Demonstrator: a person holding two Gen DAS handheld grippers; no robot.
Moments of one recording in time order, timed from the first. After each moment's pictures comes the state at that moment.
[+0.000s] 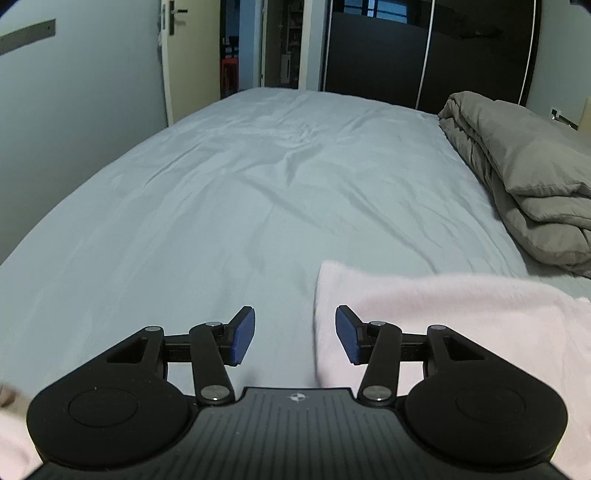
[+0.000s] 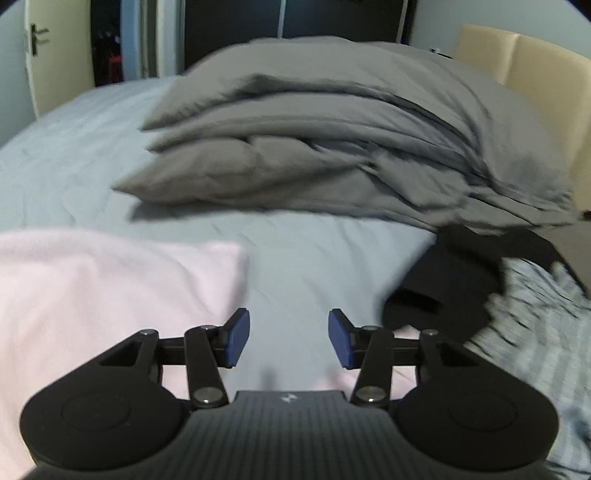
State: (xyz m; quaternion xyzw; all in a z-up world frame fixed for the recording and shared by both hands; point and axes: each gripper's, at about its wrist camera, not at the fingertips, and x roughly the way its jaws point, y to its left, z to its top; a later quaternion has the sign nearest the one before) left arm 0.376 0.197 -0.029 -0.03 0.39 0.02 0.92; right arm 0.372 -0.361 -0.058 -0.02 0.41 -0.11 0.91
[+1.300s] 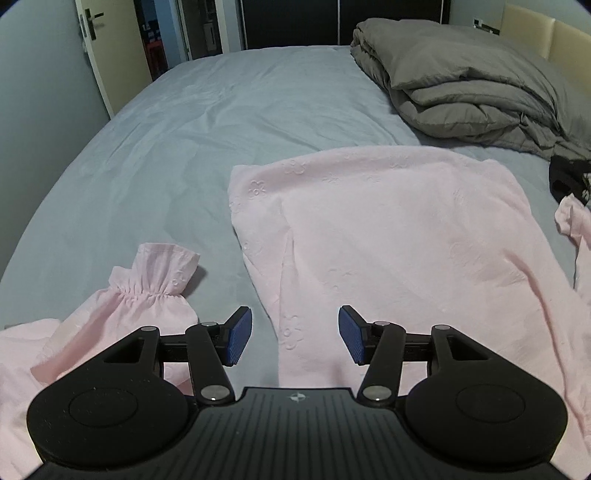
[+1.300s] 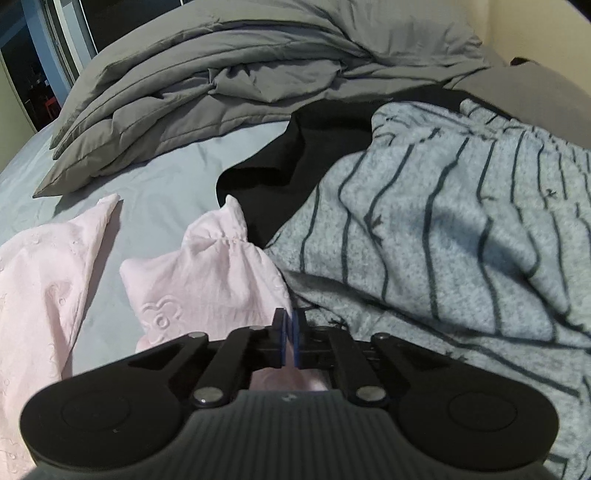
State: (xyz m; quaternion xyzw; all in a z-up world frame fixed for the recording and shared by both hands) left arm 0.240 0.118 0.005 0.06 0.45 -0.08 0.89; right arm 0.271 -0.487 -0.095 0.14 0.44 -0.16 0.87
